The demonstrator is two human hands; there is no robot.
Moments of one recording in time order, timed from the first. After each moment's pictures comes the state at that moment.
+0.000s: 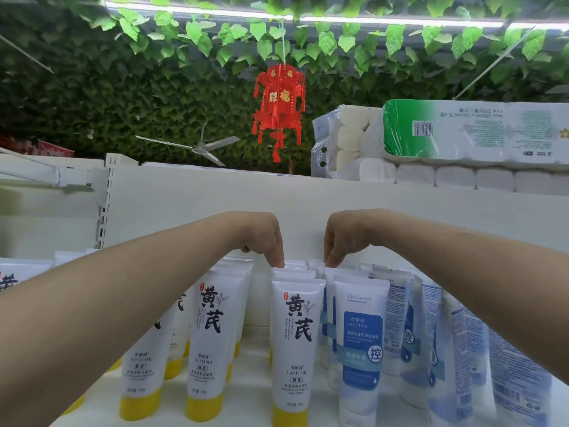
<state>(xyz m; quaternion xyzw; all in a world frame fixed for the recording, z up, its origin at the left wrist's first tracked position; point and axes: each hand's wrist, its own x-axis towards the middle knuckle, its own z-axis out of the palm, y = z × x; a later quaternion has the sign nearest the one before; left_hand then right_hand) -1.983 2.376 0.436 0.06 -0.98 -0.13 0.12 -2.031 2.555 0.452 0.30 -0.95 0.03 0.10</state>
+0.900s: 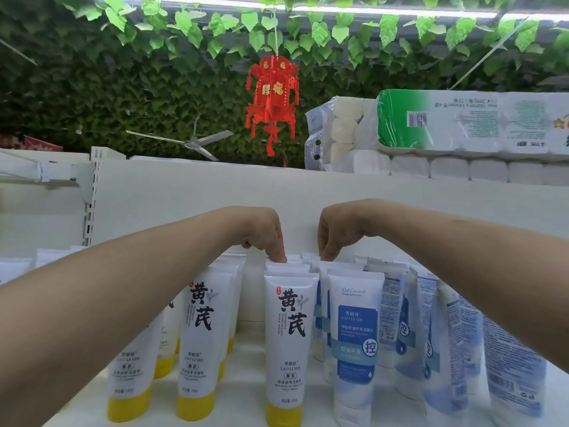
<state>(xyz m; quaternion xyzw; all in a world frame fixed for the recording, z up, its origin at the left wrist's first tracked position) -1.998 2.380 0.435 0.05 -0.98 -0.16 0.11 -2.034 2.553 0.454 0.31 -0.95 0.01 0.07</state>
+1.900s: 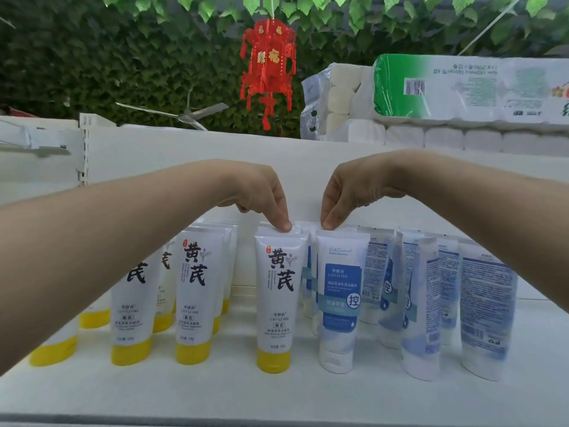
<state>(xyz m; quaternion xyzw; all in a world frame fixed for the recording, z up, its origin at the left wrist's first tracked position) -1.941 2.413 0.440 0.02 -0.98 -0.16 0.11 -1.994 2.594 0.461 0.33 -0.94 0.07 0.04</state>
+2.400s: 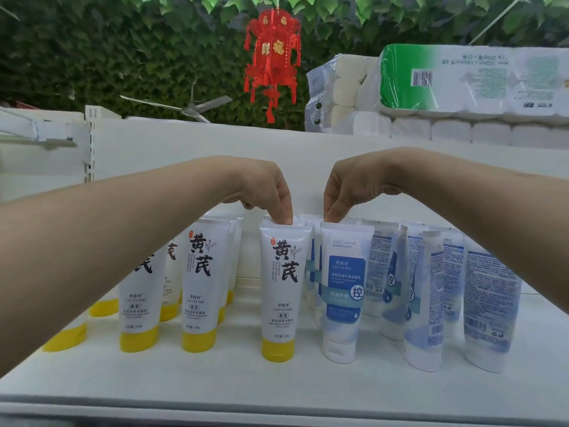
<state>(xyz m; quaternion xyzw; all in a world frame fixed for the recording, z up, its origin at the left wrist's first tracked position) -1.941 2.414 0.435 0.02 -0.98 -0.17 0.11 -1.993 2.586 0.456 0.33 -0.94 0.05 0.04</state>
